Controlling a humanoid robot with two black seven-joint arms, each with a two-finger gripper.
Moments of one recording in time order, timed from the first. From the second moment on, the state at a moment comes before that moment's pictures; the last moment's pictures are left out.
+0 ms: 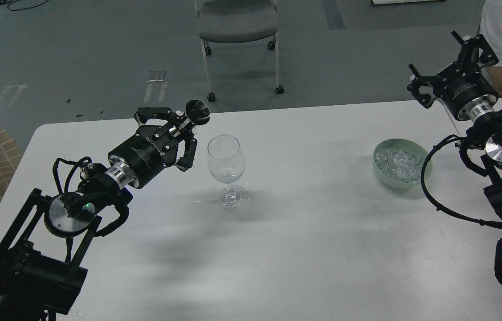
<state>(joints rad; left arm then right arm) -0.24 0.22 -1.32 -1.58 0.18 0.03 0.39 0.71 -0.24 1.41 0.56 -0.28 0.45 -0.04</state>
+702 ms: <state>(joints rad) -0.25 0.22 -1.29 -1.58 0.28 0.02 0.39 0.71 -0.24 1.41 0.56 -0.28 0.45 -0.04</state>
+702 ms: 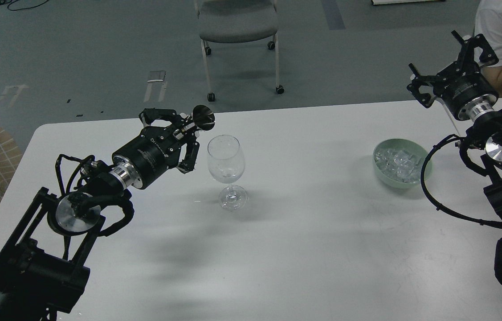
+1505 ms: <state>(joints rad) -0.25 0.23 -1.28 -1.57 0.41 -0.02 0.39 0.71 -0.25 1.41 0.56 -0.28 0.45 -0.04</state>
